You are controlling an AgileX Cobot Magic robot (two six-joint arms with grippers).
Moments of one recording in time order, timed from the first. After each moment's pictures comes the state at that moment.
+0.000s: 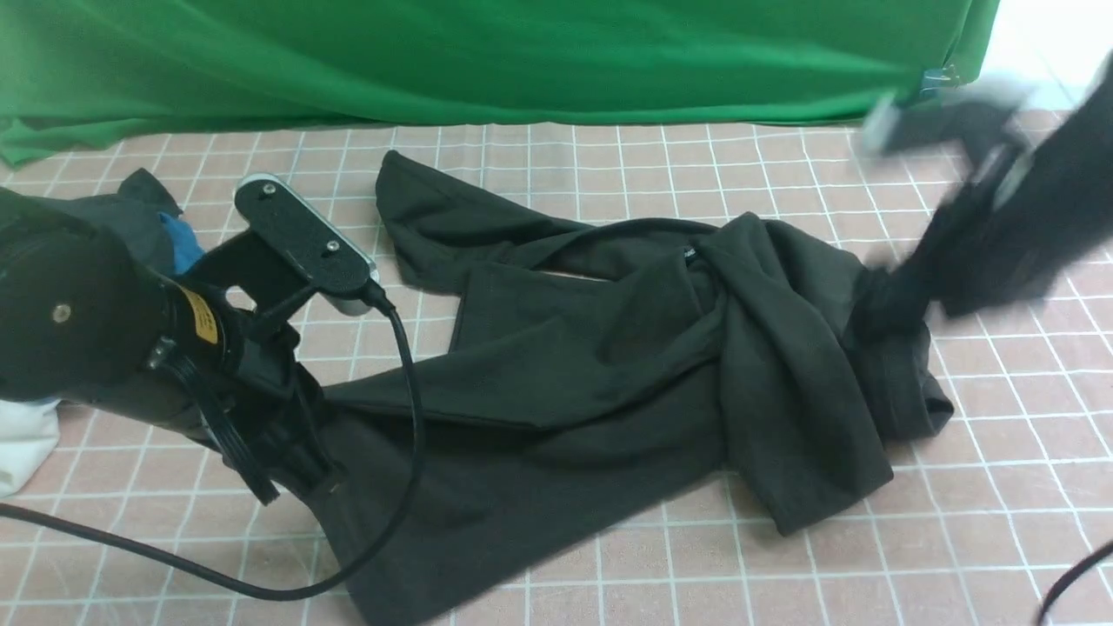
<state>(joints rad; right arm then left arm) 0.29 1.61 -1.10 0.10 0.86 -0.07 -0.35 1.27 -0.86 0.07 0.79 0.37</state>
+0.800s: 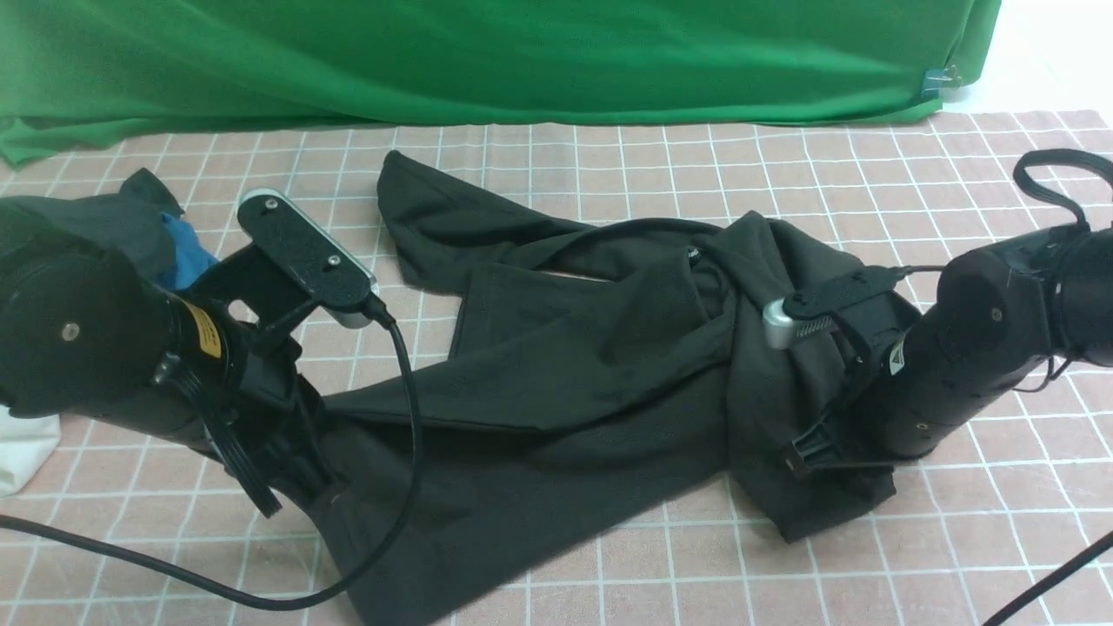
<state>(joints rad) 0.36 1.74 -0.94 0.05 0.65 -0.03 -0.35 1.28 -0.83 0.07 0.76 0.36</state>
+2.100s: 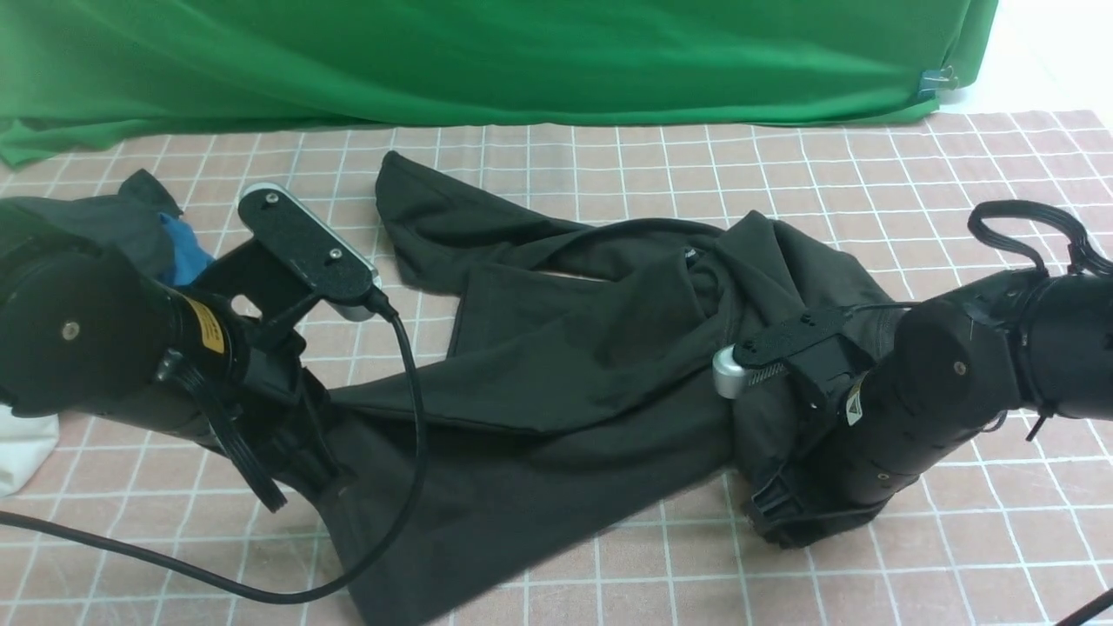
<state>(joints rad) 0.49 1.74 -0.88 0.08 0.60 -0.02 -0.35 1.28 -0.83 0.06 0.73 0.37</state>
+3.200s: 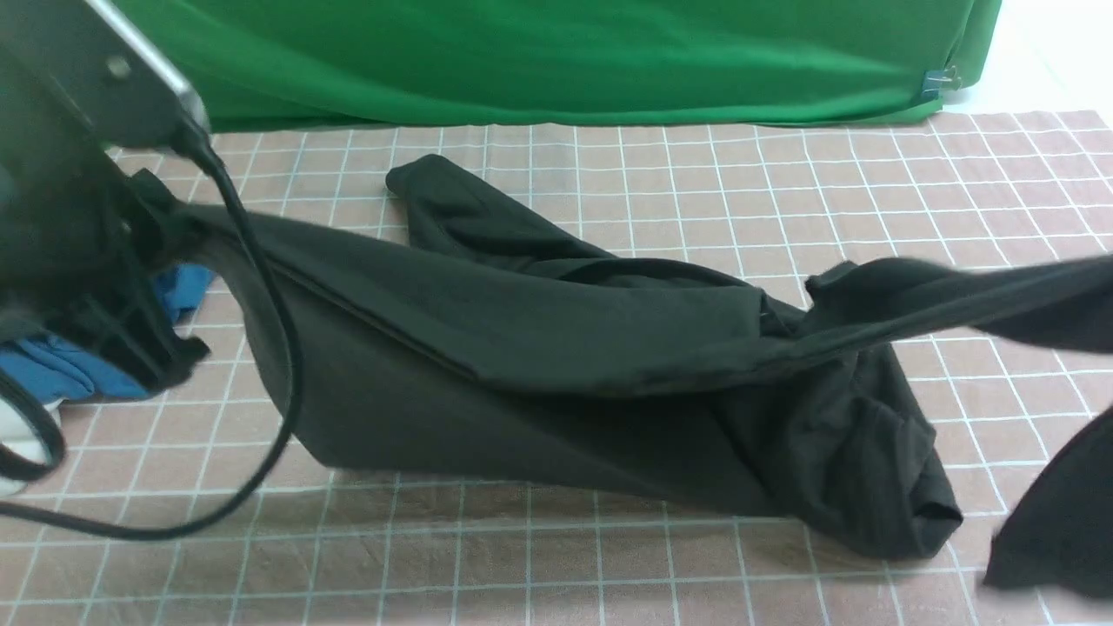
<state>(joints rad) 0.51 0.76 -1.09 -0.08 1.13 0.16 -0.35 0.97 -1.00 0.26 0.82 0.39</state>
